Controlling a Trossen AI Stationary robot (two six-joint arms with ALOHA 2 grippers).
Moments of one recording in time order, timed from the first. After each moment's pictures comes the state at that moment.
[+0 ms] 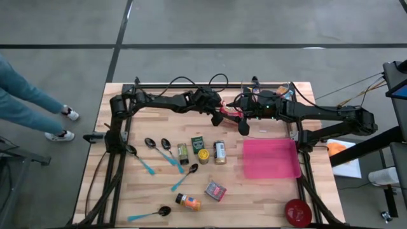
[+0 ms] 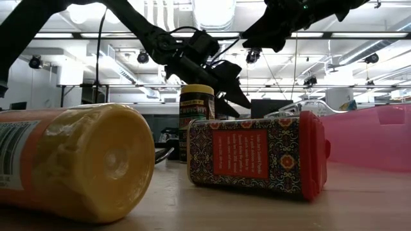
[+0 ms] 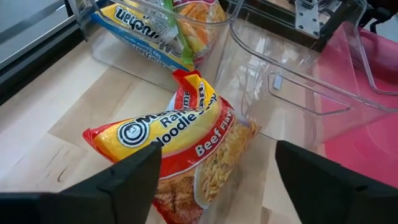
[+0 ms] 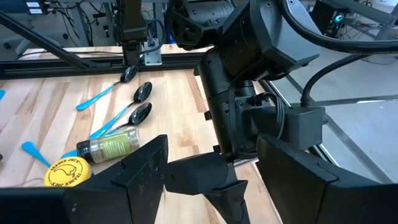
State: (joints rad) left arm 0.36 2.03 1.33 0.09 0.18 -0.16; right arm -0.22 1.15 0.83 -0.02 -0.03 -0.03
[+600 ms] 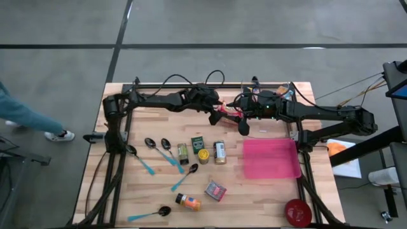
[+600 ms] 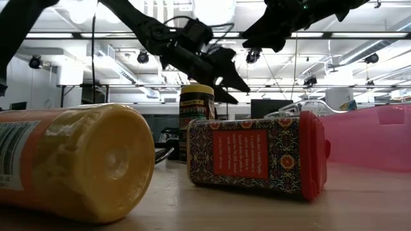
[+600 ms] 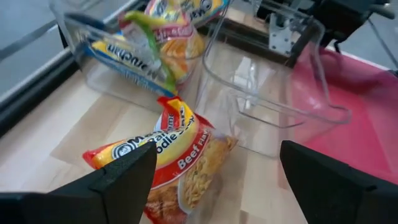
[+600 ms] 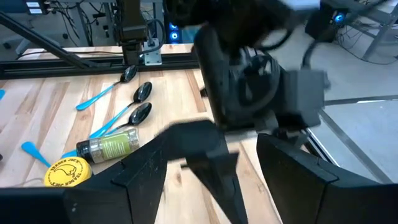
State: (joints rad) left arm 0.36 1.92 1.29 0.10 0.21 -0.14; right arm -0.22 1.15 0.83 -0.03 -0.03 -0.03
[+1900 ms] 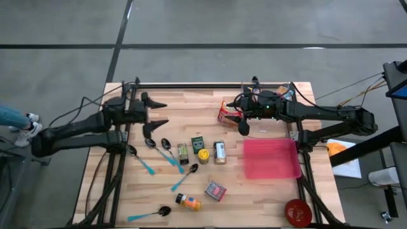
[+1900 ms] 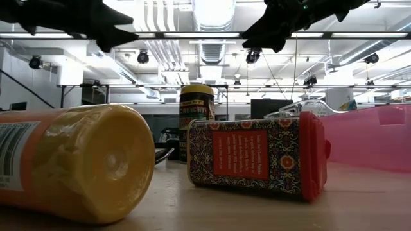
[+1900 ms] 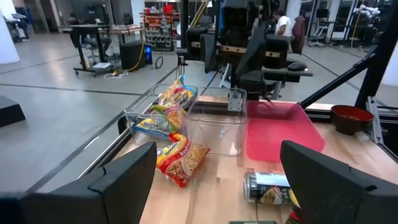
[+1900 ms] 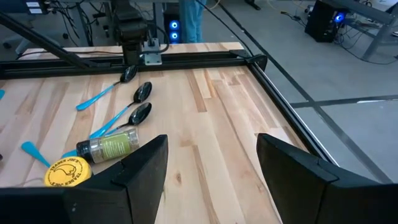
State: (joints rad) left arm 0.36 0.57 0.46 0.00 0.20 0.03; right arm -0.22 1.15 0.83 -0.02 -0.03 -0.03
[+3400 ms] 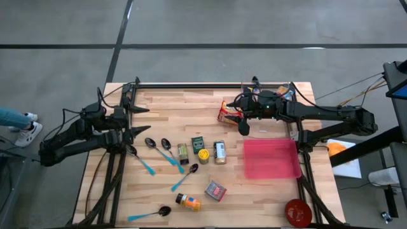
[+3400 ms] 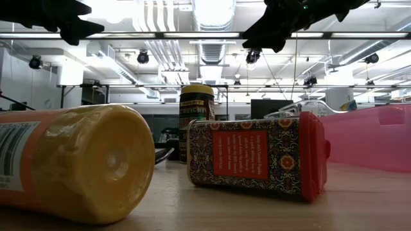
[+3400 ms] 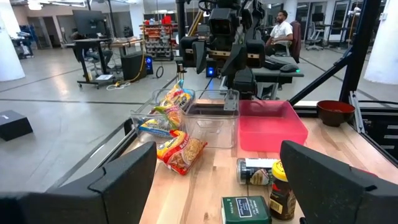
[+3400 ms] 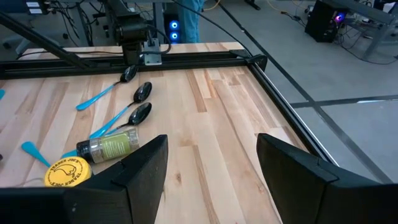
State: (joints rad) left arm 0.36 0.17 0.46 -0.36 0.20 0.07; right arm -0.22 1.15 0.83 -0.02 -0.03 -0.03
